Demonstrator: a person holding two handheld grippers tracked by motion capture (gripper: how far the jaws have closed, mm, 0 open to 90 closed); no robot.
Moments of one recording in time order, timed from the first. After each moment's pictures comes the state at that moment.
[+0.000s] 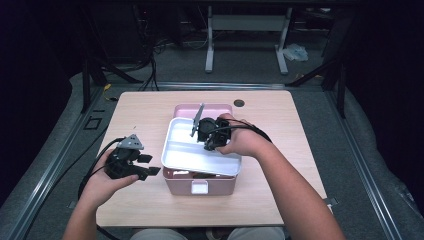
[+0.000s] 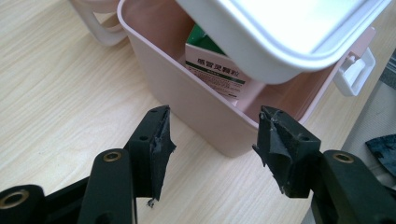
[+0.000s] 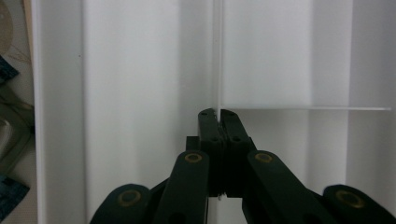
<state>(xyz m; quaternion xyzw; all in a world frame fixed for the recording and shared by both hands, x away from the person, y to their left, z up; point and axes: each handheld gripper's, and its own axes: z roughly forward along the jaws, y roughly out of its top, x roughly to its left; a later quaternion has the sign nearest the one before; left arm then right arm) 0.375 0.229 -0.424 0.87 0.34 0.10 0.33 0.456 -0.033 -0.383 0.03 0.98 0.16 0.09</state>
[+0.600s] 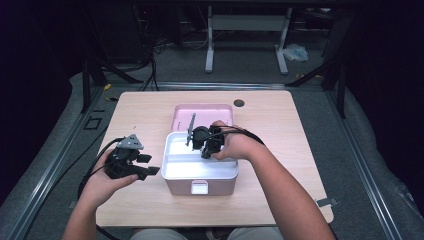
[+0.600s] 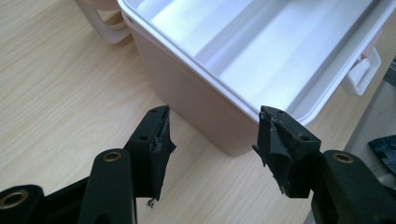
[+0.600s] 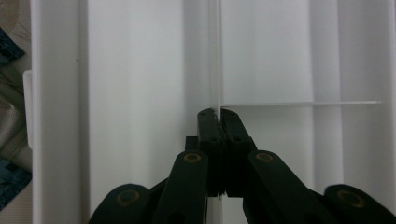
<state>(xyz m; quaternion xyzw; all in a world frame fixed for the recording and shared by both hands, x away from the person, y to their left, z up) 0.375 0.230 -0.425 0.87 0.34 0.10 0.33 0.459 -0.017 -0.414 0.00 0.99 0.13 0.06</state>
